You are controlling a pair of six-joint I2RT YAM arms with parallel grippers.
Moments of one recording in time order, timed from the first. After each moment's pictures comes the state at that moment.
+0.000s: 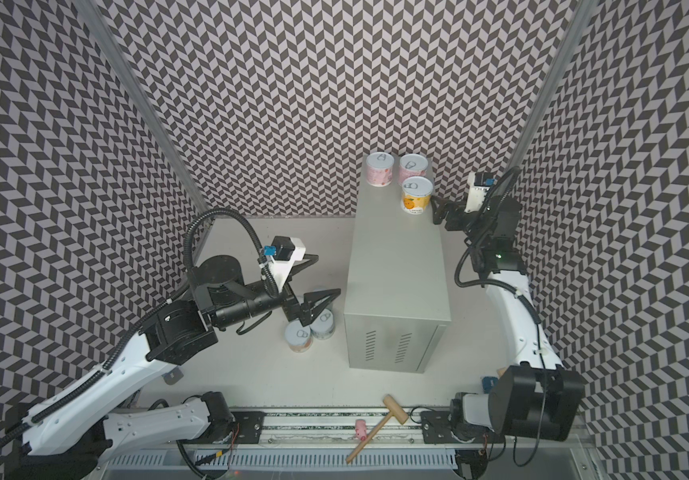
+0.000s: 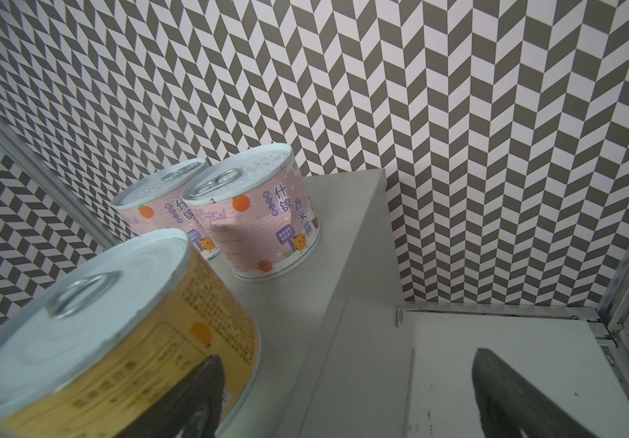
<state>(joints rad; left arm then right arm) -0.93 1.01 1.25 -0.39 0.14 -0.06 -0.09 1.35 1.26 -0.04 -0.40 0.21</state>
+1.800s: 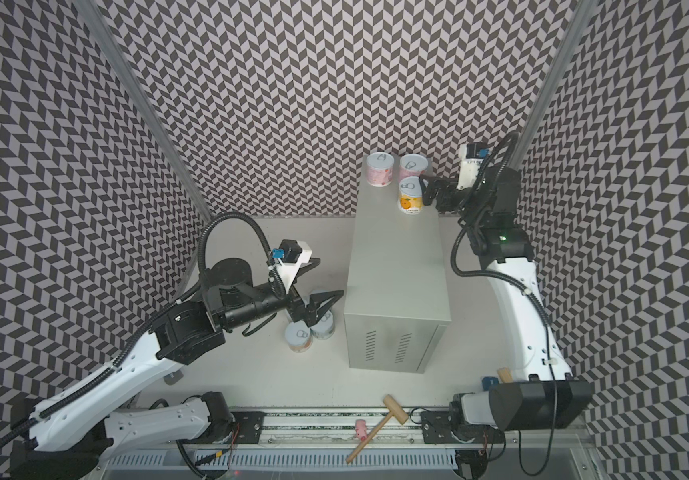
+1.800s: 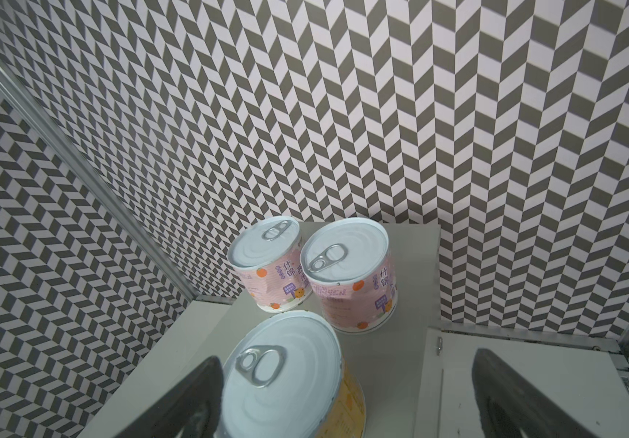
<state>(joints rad) -0.94 1.01 1.20 -0.37 0.08 -0.06 0.04 1.40 1.64 -0.39 -0.29 0.21</state>
